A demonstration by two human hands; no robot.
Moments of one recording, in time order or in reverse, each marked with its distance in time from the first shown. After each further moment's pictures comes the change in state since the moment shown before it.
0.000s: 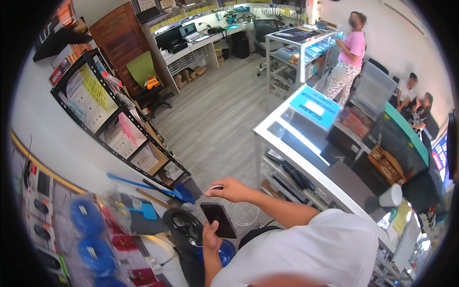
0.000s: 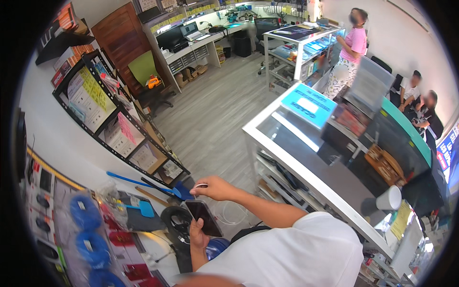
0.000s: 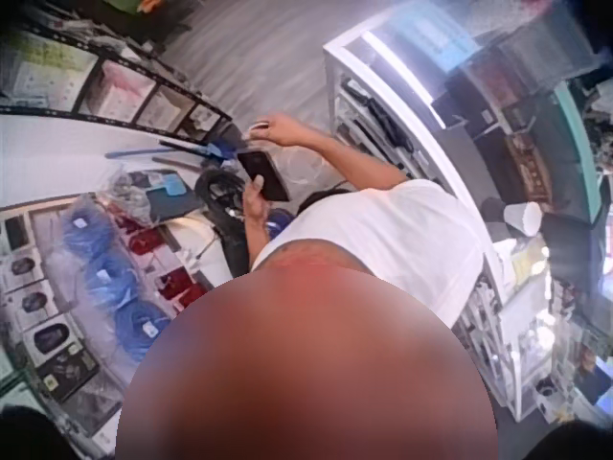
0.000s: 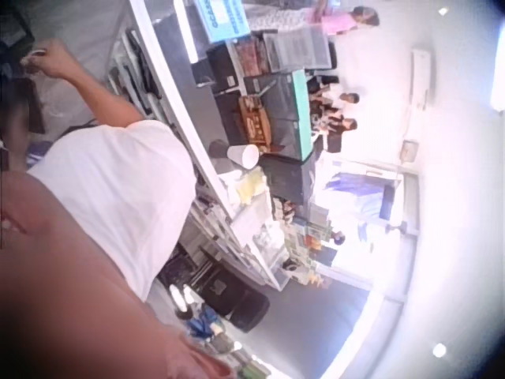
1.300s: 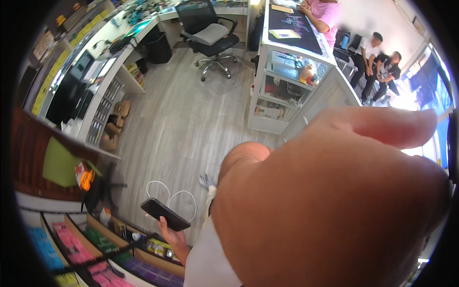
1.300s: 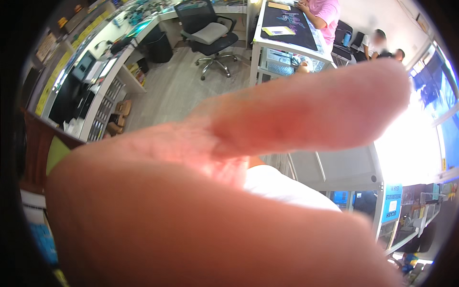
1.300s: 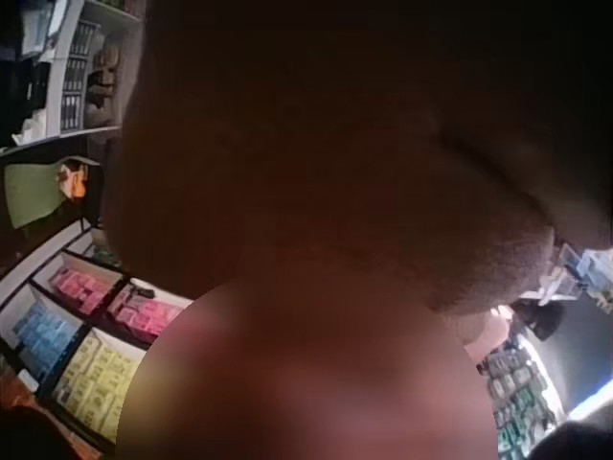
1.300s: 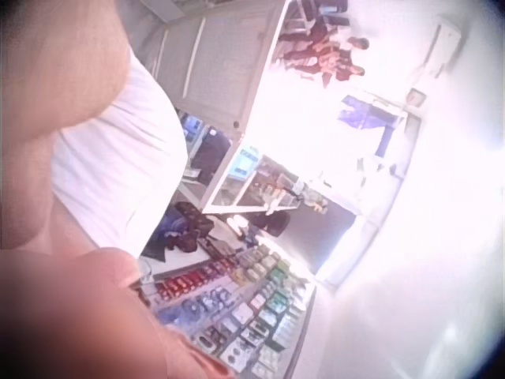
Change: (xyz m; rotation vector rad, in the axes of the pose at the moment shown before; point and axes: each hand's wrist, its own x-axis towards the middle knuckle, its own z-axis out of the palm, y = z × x) left_hand 1.106 0.226 -0.122 0.115 0.190 -0.094; right_hand 0.873 -0.054 -0.587 0.749 -0.694 -1.313
